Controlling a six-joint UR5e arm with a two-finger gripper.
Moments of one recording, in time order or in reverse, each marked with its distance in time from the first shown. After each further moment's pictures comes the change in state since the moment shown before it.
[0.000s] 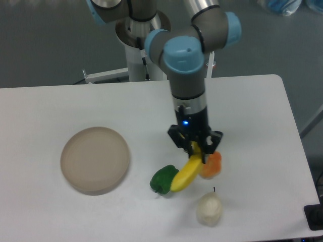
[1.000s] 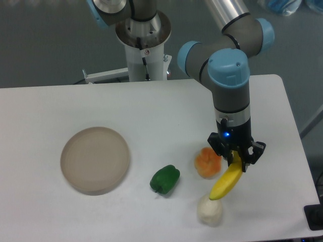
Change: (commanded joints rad) arm 0.038 -0.069 0.086 -0.042 0.017 0.065
